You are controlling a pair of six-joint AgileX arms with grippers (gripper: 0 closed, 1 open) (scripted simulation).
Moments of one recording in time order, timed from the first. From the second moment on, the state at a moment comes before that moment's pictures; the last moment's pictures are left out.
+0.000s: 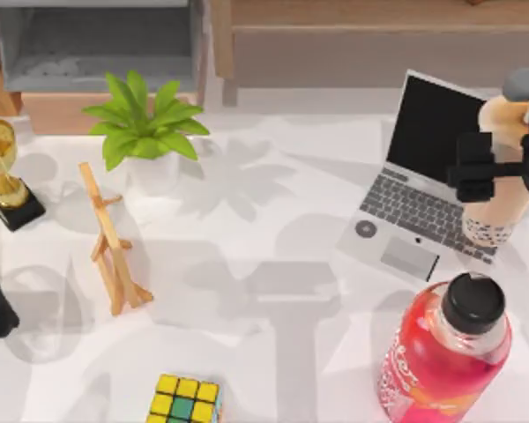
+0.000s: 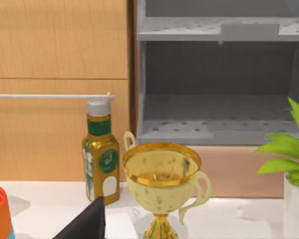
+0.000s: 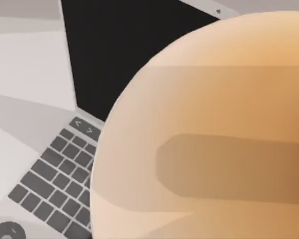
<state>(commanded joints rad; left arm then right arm) 0.00 0.00 0.00 0.00 0.00 0.00 0.35 1.38 0.77 -0.11 0.26 0.18</state>
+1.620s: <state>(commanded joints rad) 0.00 0.00 0.00 0.00 0.00 0.00 -0.09 1.28 0.64 0.09 -0.05 -0.04</state>
